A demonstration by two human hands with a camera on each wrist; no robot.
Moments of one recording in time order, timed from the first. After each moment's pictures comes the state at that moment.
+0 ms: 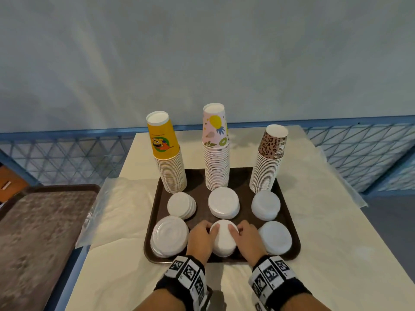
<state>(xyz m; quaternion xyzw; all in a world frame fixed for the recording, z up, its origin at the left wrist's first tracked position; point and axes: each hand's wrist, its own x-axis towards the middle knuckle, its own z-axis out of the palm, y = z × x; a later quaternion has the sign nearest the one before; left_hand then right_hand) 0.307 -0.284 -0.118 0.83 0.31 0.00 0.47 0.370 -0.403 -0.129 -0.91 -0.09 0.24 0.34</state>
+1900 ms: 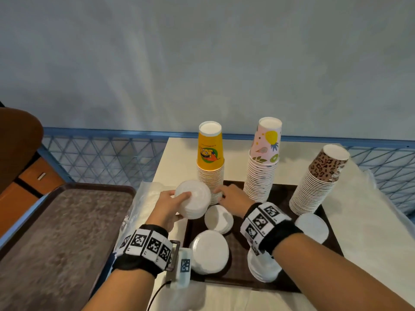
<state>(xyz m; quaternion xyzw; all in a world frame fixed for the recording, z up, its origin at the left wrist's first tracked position) 0.295 -0.098 -0.048 0.56 0.43 0.09 0.70 0.407 -0.237 -0.028 -0.88 -0.30 0.30 0.22</state>
